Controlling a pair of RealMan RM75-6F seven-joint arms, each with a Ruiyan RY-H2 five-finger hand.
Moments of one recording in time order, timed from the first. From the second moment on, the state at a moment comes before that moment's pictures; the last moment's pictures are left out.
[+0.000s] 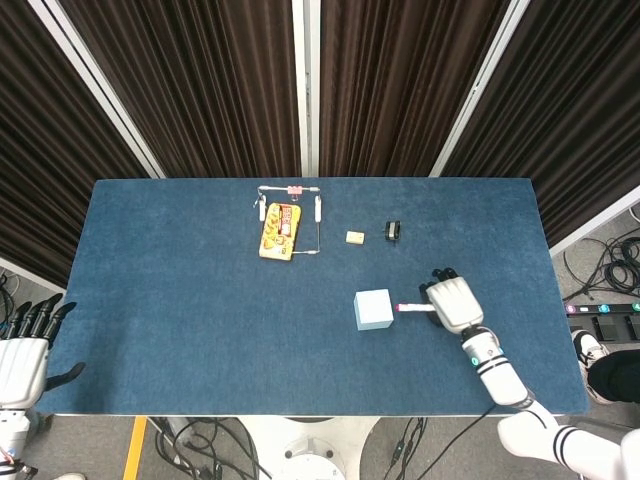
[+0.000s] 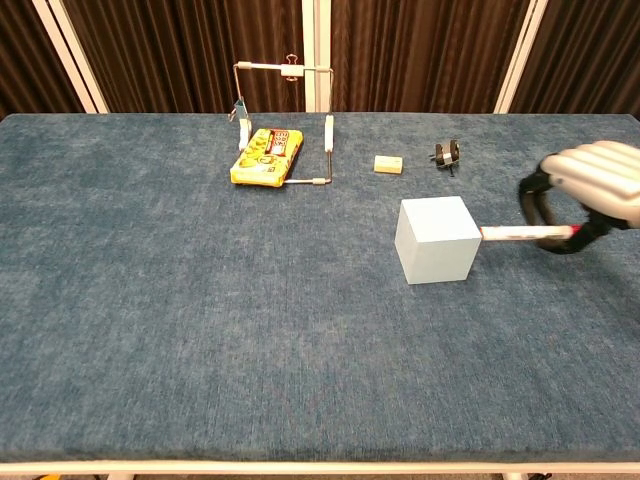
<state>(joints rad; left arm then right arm) -0.03 -1.20 -0.02 -1.52 1.53 1.55 0.05 0.54 -1.58 0.10 -1.18 -1.41 1.01 -0.25</state>
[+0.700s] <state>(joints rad) -0.02 -1.22 -0.02 -1.46 1.51 1.54 0.00 0.75 -1.78 0.20 -1.24 -1.29 0.87 -0.53</state>
